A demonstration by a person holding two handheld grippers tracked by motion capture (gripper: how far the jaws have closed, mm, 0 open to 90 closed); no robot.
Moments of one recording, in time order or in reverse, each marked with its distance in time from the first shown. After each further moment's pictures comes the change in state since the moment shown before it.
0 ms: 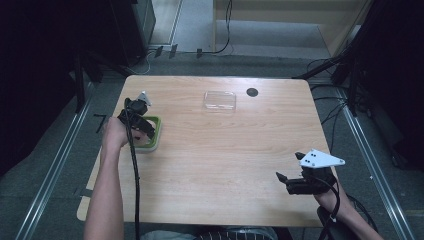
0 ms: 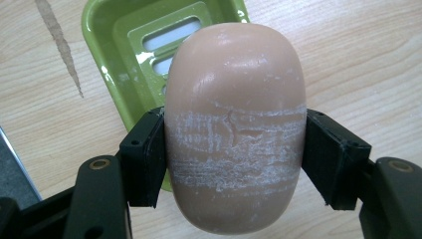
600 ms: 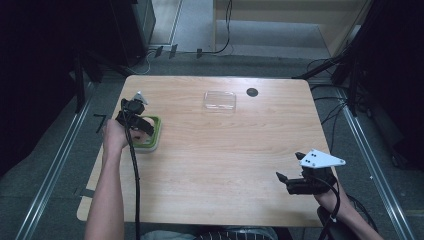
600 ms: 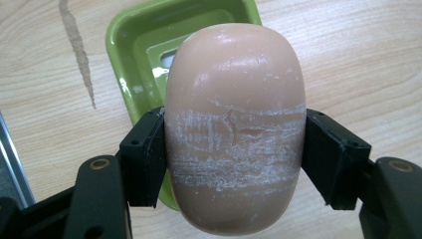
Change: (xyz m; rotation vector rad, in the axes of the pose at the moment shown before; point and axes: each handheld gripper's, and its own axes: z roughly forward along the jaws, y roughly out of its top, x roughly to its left) left arm 0.006 -0.006 0.004 -0.101 0.008 -0.061; right arm 0.000 0.000 -0.001 -0.001 0.000 0.004
